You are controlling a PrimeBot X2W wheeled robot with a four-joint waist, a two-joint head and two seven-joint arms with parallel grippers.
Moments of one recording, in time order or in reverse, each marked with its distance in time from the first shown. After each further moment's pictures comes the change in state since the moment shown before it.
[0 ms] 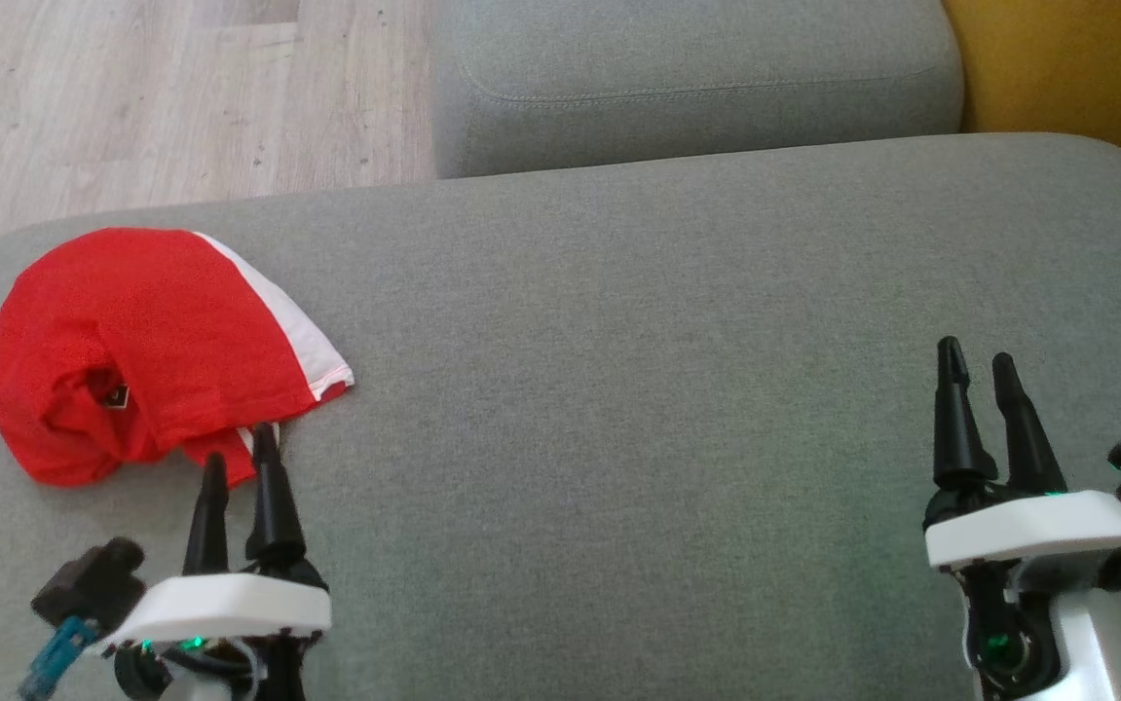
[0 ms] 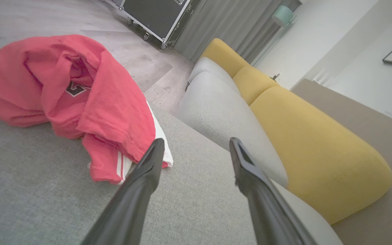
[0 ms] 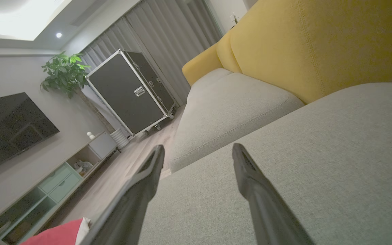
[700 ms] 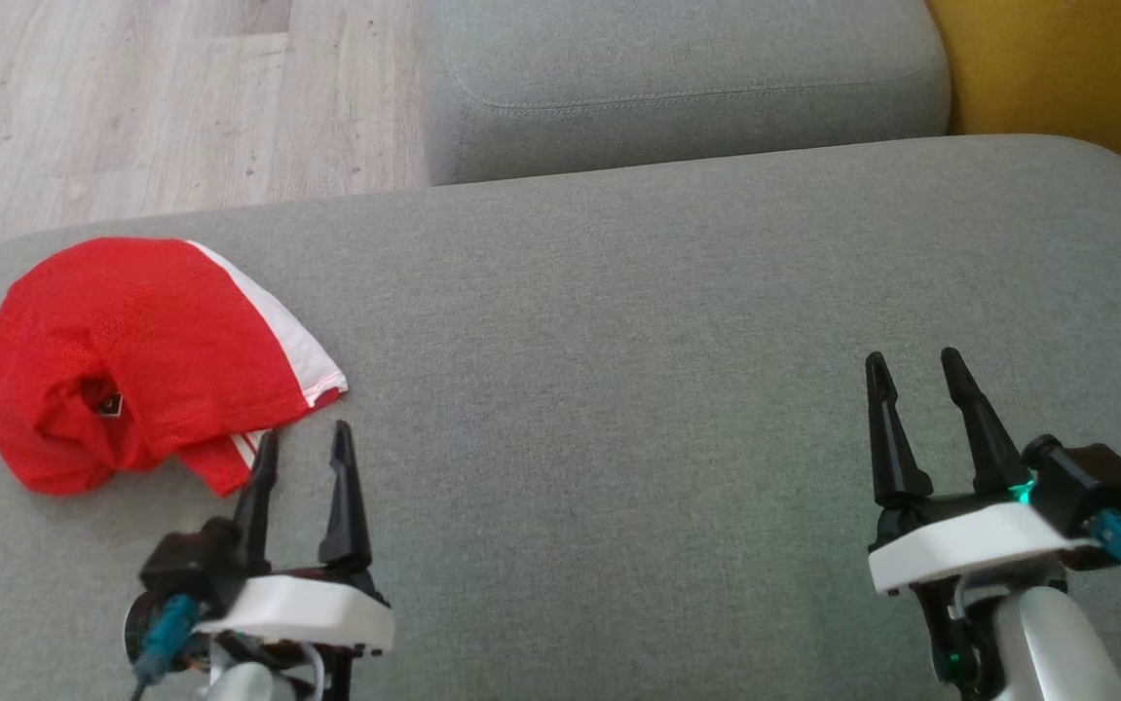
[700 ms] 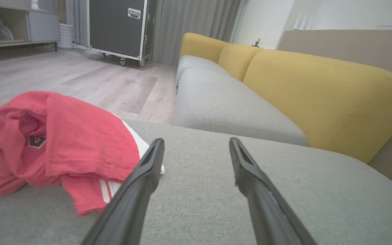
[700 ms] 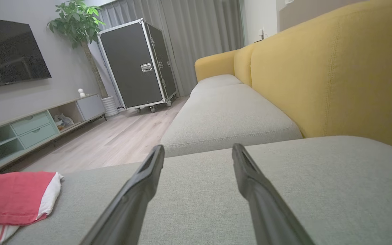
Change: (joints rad) left arm -0.034 0.104 -0.218 0.007 0.267 0.154 -0.061; right arm 0.000 -0.001 0.068 0.011 -0.348 0.000 -0.060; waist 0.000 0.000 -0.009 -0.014
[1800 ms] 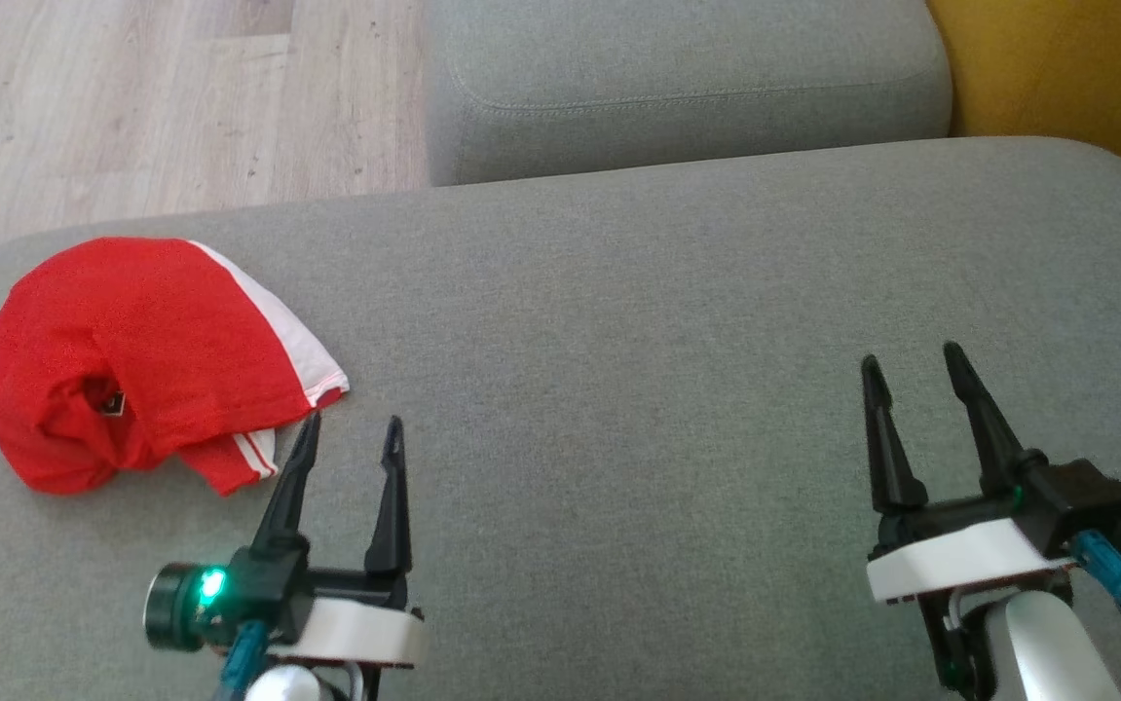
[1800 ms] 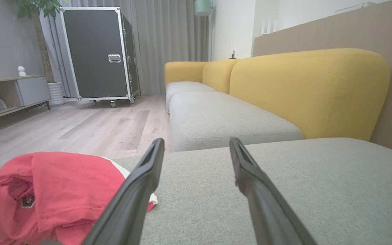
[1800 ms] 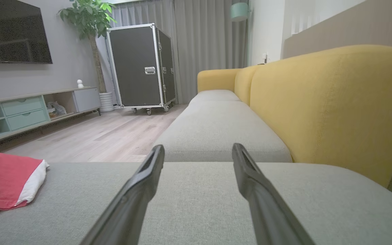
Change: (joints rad) left arm -0.037 0.040 -0.125 0.000 0.212 0.084 -0.089; right arm 0.002 -0.002 0.001 -0.005 -0.188 0.000 -0.093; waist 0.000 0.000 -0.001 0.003
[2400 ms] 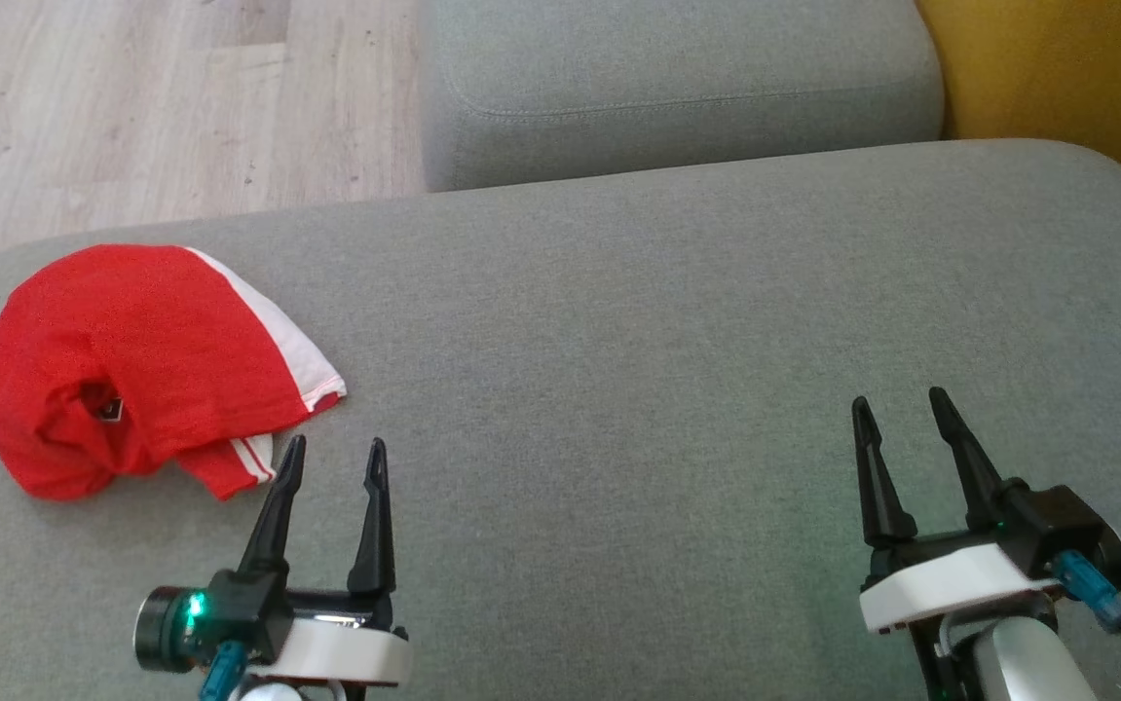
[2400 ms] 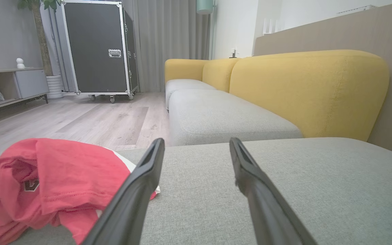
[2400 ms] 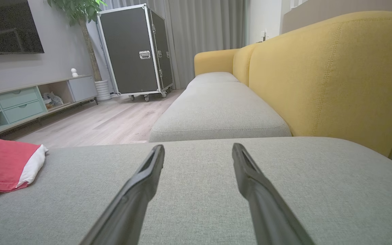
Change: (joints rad) left arm 0.070 -0.121 0.198 0.050 0.109 -0.172 -0.029; right arm 0.016 -0.001 0.000 0.118 0.047 0.000 -0.023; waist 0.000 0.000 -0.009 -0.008
